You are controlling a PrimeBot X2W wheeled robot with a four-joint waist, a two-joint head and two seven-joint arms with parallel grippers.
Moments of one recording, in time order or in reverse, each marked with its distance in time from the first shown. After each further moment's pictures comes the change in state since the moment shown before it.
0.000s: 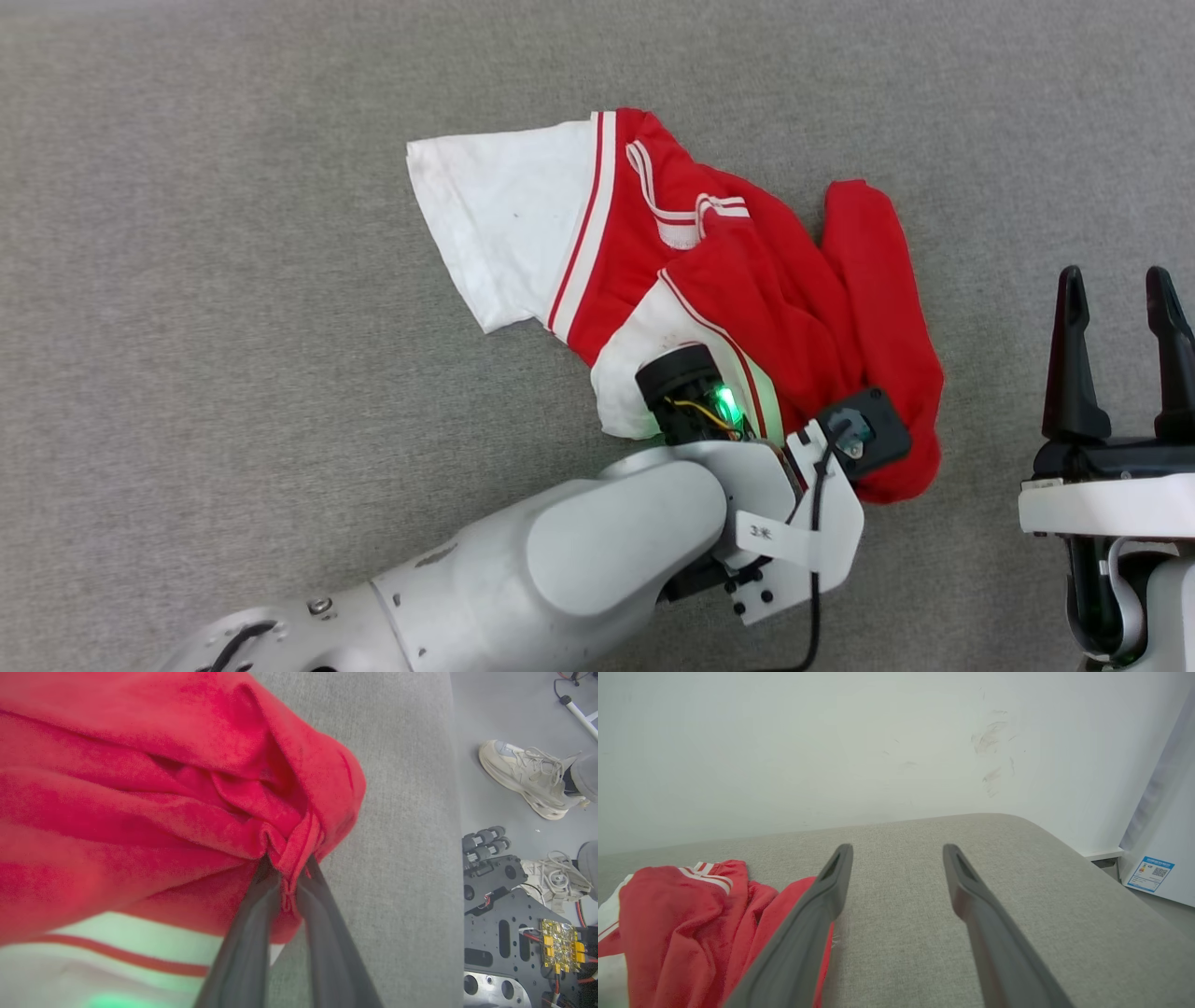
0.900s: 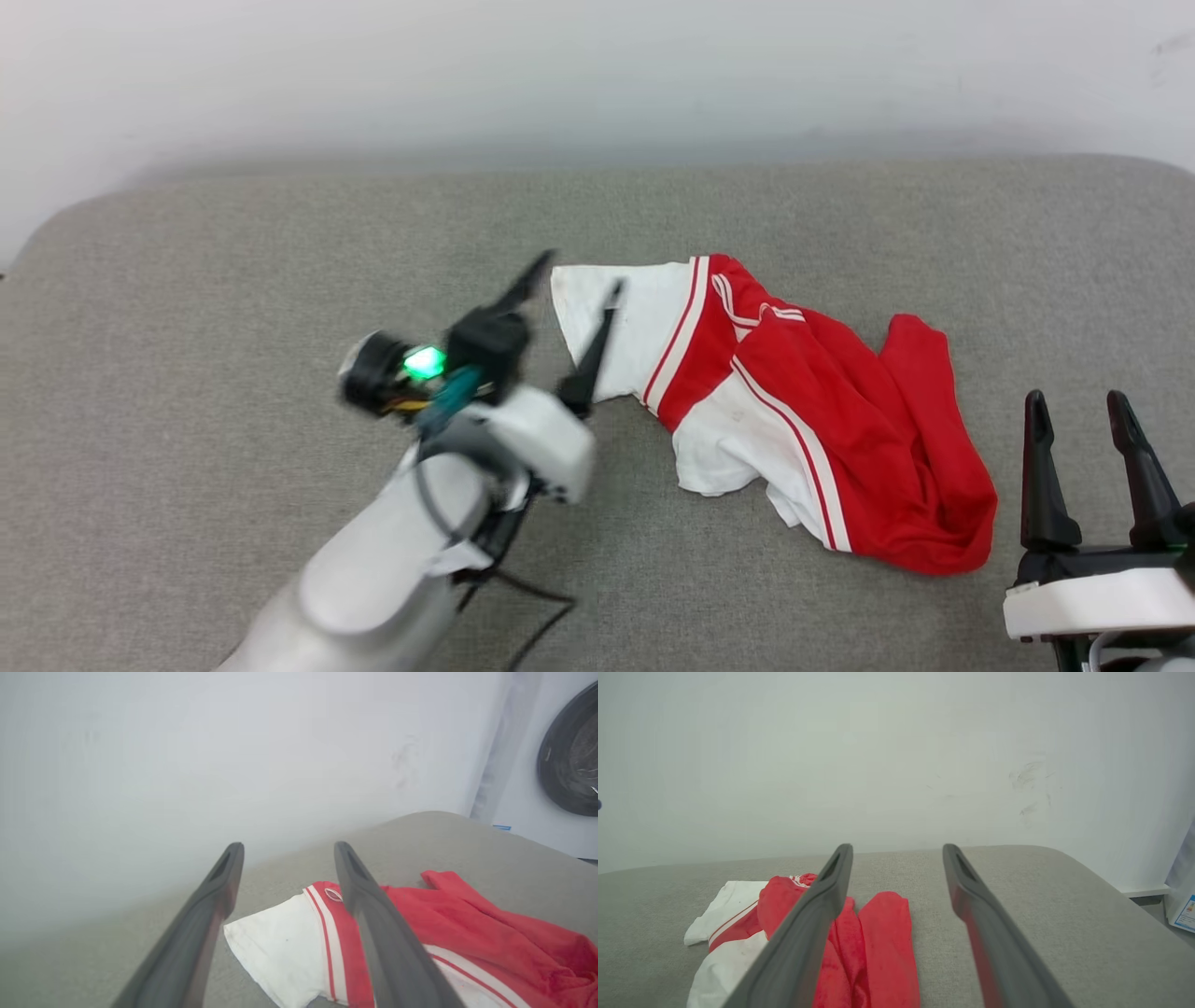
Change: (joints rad) left arm 0.281 0.174 0.470 -0.030 0.114 0.312 -0.657; right arm 0.167 0.000 -0.002 0.030 -0.045 0.000 0.000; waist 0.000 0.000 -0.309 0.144
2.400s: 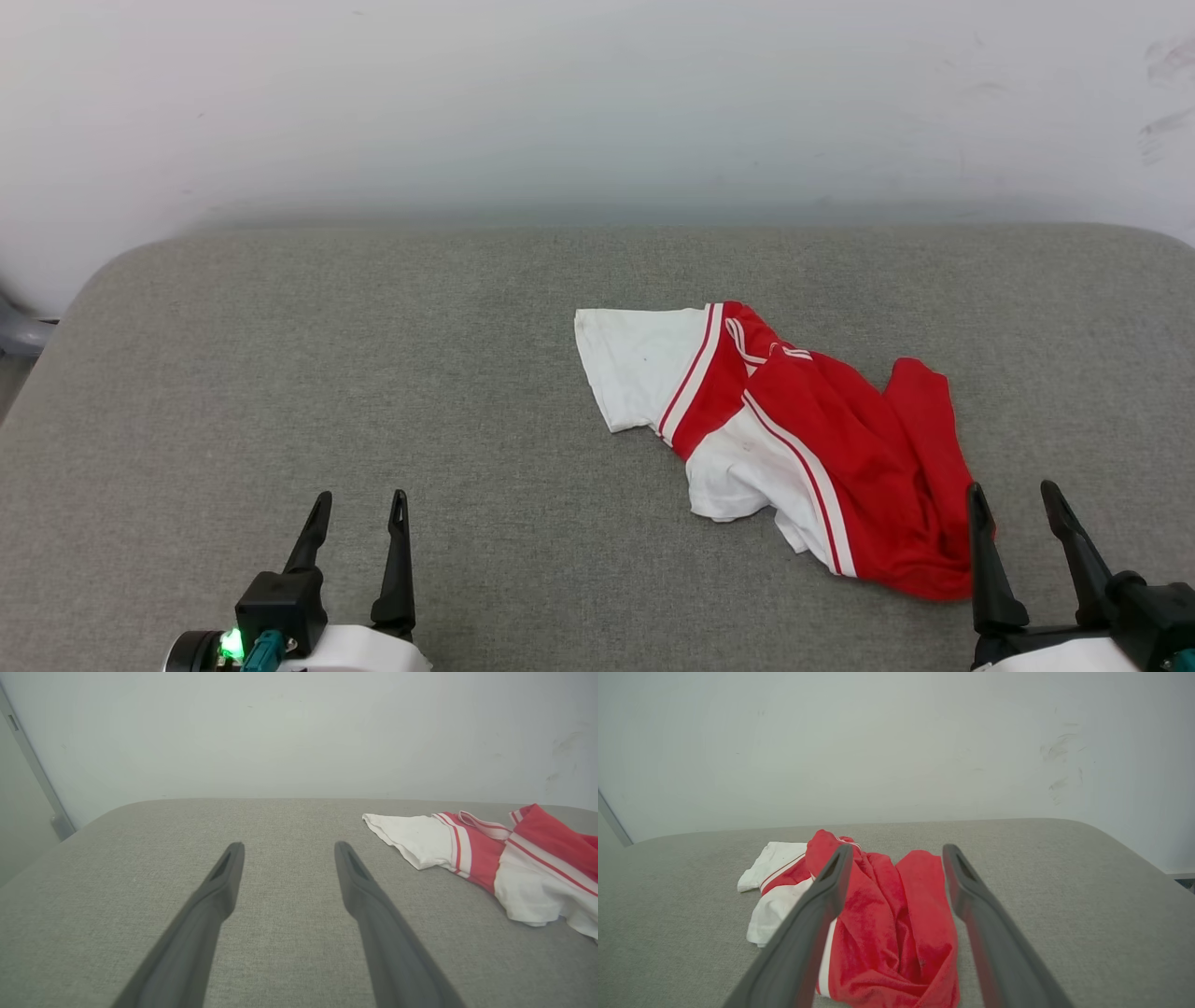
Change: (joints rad) left arm 0.707 -0.166 0.749 -0.248 0.434 -0.152 -0.001; right arm 0.120 0.000 0.072 0.049 -0.002 0.000 0.000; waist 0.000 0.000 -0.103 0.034
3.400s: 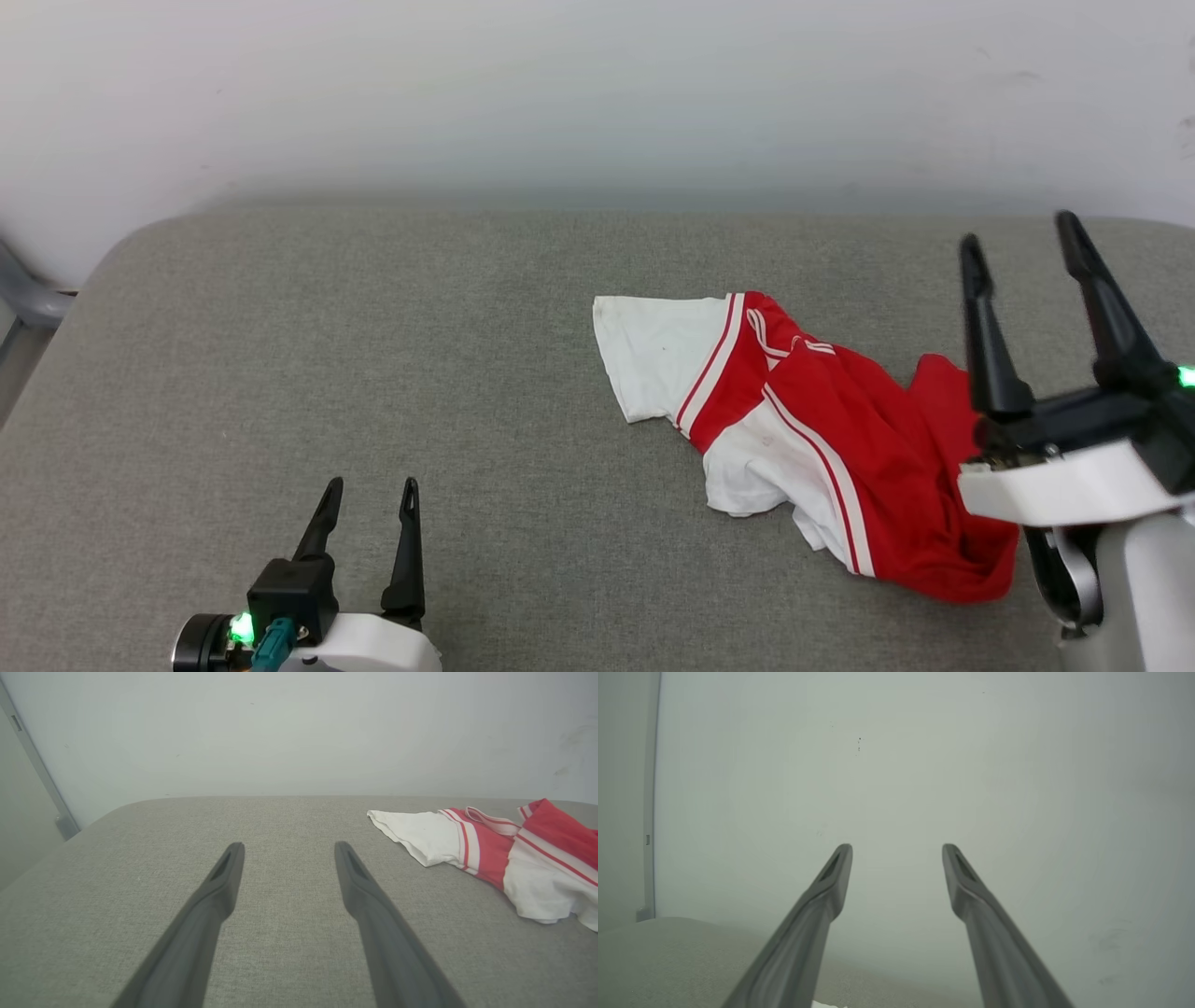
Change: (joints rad) left arm -0.019 -0.031 0.025 0.007 0.053 -0.037 0.000; right arm -0.329 -0.076 0.093 -0.127 -0.056 0.000 0.000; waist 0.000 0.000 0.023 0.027
